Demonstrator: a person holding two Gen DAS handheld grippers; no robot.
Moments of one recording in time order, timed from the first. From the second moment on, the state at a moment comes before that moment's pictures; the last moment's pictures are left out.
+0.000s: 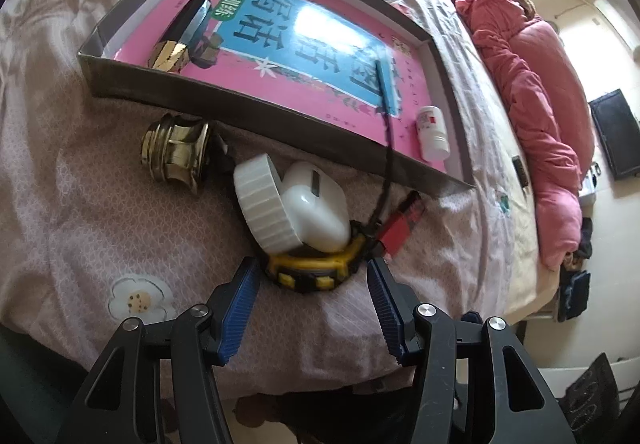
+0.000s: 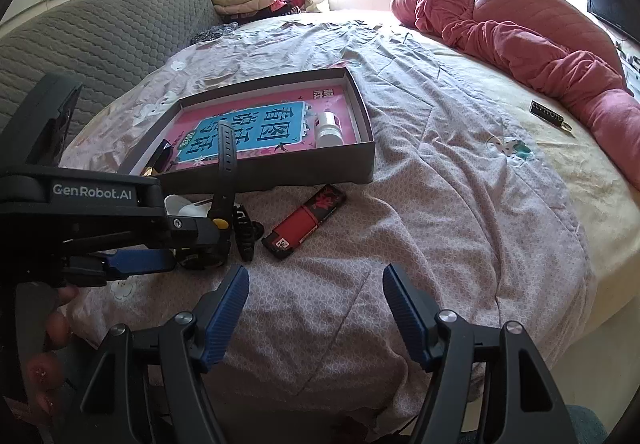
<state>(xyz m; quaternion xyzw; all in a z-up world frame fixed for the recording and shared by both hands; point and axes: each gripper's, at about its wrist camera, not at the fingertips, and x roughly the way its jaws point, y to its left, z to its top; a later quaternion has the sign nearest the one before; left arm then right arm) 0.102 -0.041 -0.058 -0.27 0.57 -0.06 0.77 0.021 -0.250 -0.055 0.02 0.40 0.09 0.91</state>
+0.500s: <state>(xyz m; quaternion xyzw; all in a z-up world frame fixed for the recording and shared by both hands) 0.106 -0.042 -0.075 -0.28 0.57 -0.06 0.77 0.042 -0.251 -0.064 0.03 0.42 0.07 0.90</state>
